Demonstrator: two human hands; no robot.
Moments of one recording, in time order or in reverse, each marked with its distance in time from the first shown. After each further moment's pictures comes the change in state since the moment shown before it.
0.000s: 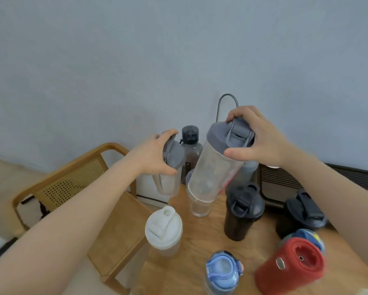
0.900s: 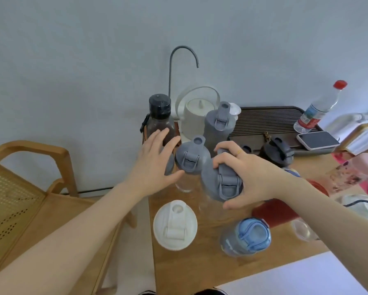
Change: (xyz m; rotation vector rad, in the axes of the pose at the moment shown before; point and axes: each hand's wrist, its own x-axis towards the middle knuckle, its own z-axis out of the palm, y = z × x) left_hand 0.043 -0.071 0.089 -0.050 -0.006 0.541; right_hand -0.046 -0.010 0.111 -0.469 -0.373 0.406
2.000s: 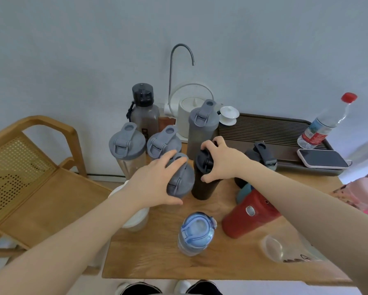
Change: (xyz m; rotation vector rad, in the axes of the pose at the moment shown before) left_hand -0.015 0.119 0.043 0.157 -0.291 -0.130; right_hand 0.008 0.091 0.022 -0.017 -0.143 0.211
